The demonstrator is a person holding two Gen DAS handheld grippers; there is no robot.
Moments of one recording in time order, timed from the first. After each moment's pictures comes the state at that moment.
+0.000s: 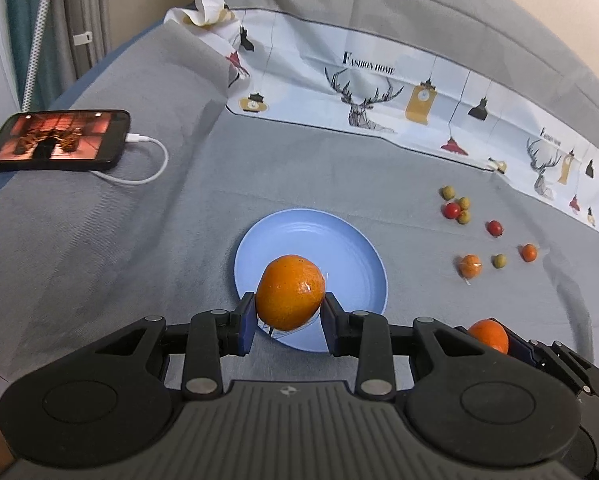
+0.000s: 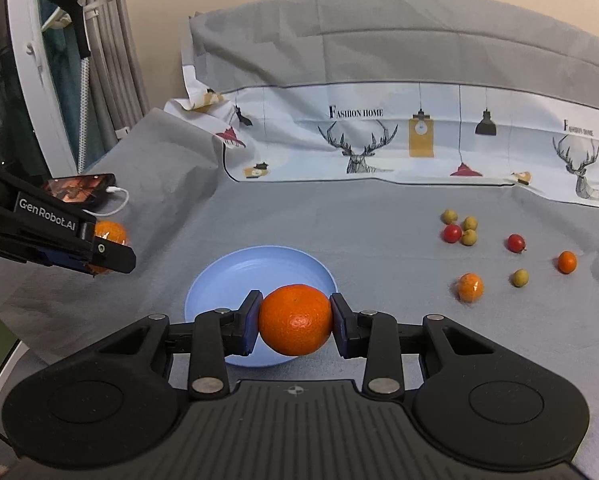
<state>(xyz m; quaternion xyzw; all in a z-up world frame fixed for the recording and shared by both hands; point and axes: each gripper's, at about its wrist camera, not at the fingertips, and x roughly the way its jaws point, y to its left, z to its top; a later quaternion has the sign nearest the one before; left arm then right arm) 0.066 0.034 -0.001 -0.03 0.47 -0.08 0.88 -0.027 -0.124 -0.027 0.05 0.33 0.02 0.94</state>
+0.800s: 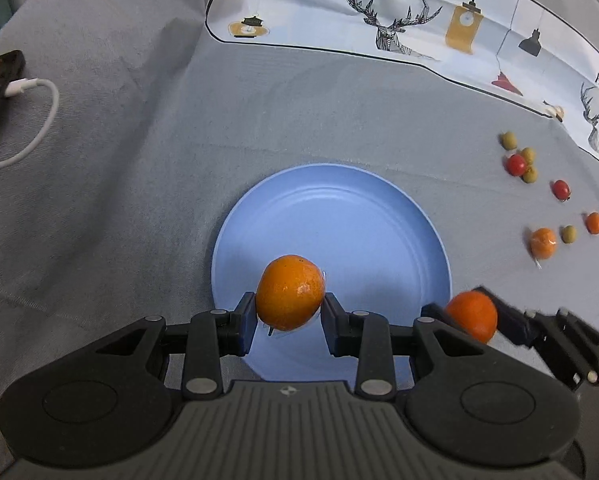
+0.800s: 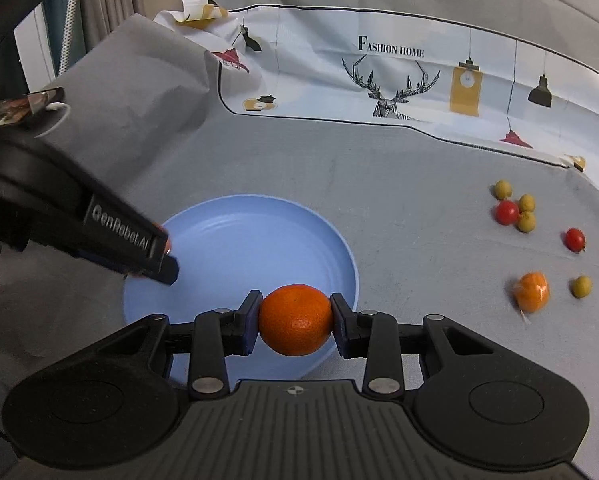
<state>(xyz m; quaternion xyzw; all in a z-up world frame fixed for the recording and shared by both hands) 0.165 0.003 -0.108 0.01 0.54 -0.07 0.84 0.077 -0.107 -0.116 0.00 0.39 0.04 0.92</state>
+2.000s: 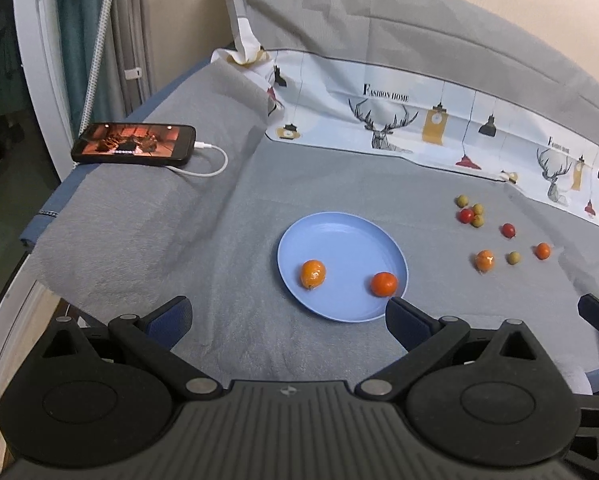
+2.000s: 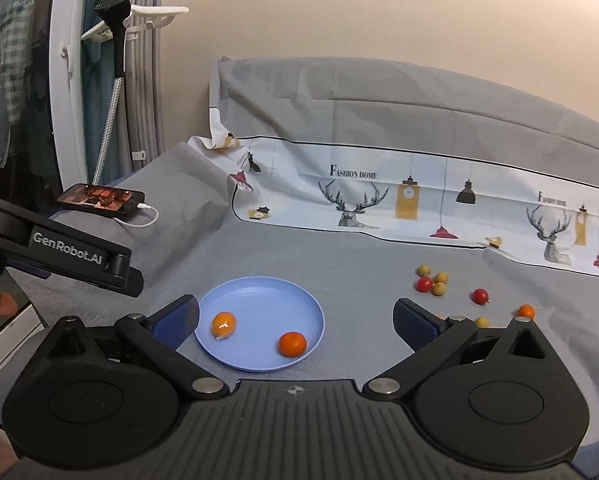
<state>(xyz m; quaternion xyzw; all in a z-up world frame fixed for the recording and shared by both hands) -0.046 0.053 0.021 -0.01 0.40 -0.03 0.92 -0.115 -0.097 0.013 -0.02 0.24 0.01 0.97</state>
